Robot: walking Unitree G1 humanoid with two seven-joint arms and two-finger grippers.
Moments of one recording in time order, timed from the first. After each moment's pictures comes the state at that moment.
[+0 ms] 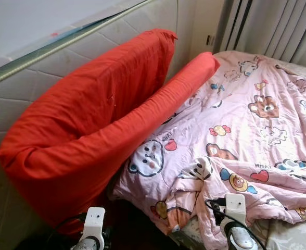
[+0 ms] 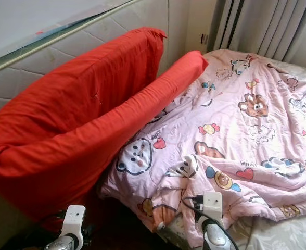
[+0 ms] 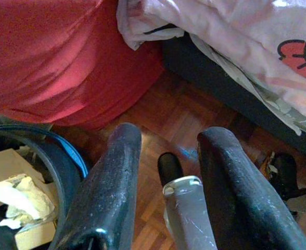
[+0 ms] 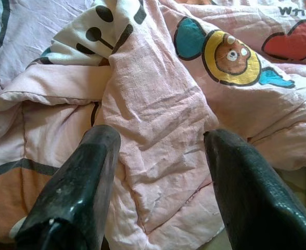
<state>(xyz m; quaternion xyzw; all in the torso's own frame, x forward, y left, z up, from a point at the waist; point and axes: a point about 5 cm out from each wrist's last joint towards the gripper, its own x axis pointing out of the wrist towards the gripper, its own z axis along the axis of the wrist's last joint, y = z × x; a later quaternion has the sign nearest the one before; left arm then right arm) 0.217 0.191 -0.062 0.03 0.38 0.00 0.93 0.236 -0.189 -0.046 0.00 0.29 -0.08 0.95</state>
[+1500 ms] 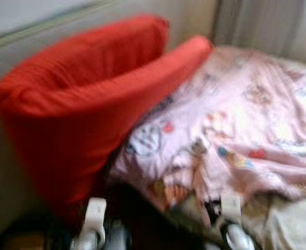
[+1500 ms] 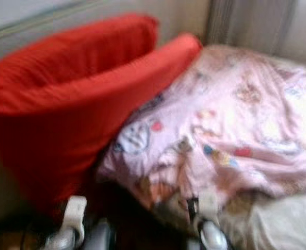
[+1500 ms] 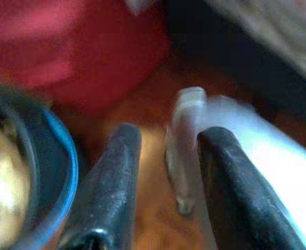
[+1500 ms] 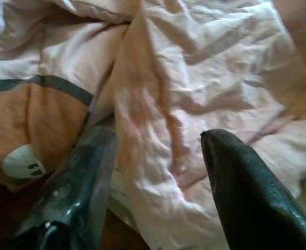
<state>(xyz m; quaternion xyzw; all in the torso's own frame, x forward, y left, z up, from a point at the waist) 0.217 0.187 -0.062 0.03 0.37 0.00 0.93 0.245 -0.176 -0.040 0.00 0.27 -0.03 0.96</state>
